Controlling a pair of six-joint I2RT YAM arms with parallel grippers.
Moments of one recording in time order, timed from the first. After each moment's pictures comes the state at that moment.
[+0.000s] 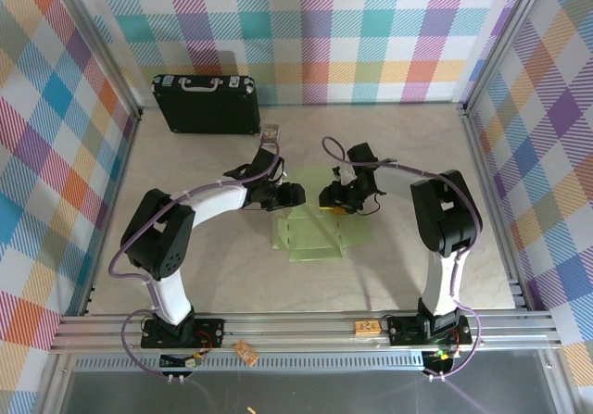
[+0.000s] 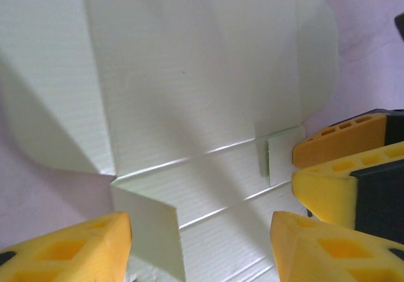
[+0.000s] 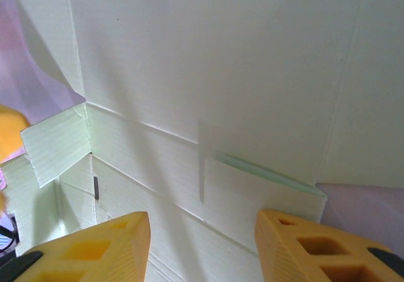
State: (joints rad) left arm -0.54 1.78 1.14 -0.32 0.28 -0.63; right arm 0.39 1.93 1.19 -0.51 -0.59 0.39
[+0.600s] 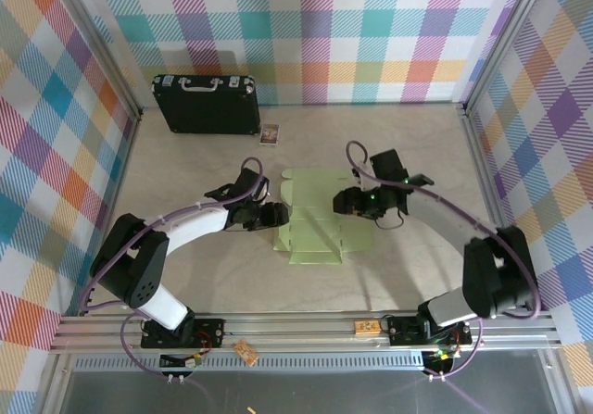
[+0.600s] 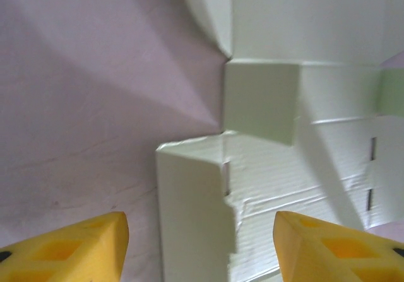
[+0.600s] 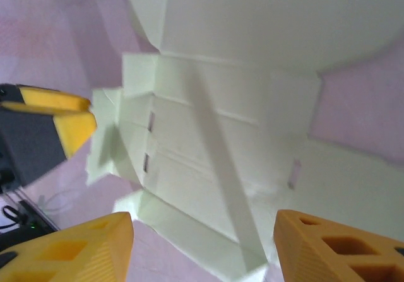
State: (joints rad) left arm -0.54 1.57 0.88 -0.36 0.22 -0.64; right arm 0.41 1.42 0.93 -0.58 -0.48 0.41
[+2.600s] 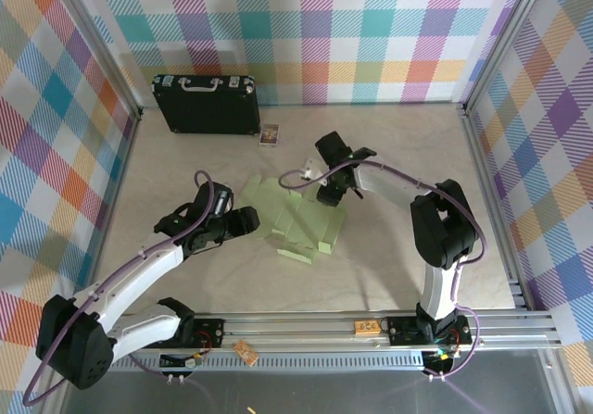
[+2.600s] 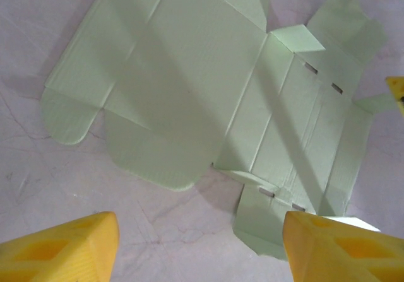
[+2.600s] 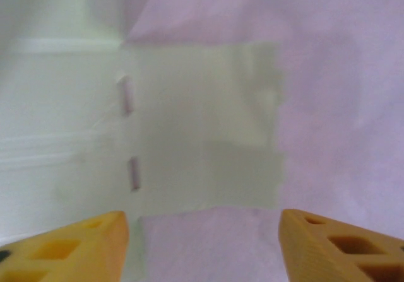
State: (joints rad) left arm -0.48 1.07 0.73 -0.57 0.04 -0.71; right arm 0.58 1.87 1.42 -0.65 0.08 -0.62
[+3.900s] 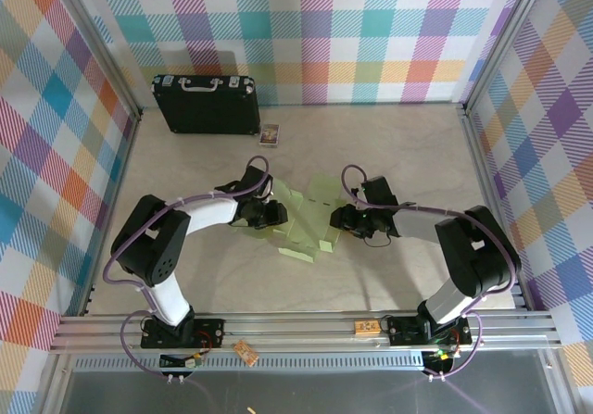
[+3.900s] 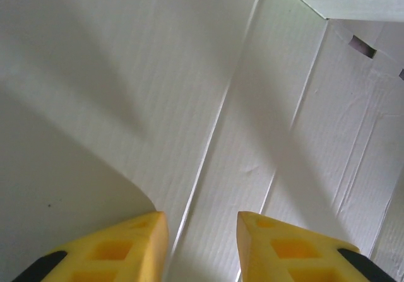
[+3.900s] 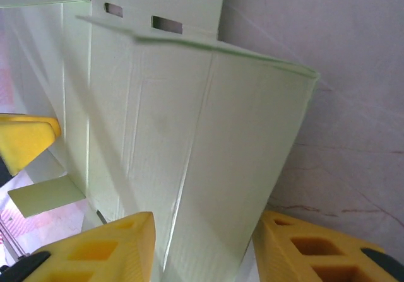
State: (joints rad) left arm -0.52 1.74 0.94 -0.29 0.27 -0.64; right arm 0.44 1.60 0.68 -0.05 -0.48 0.70
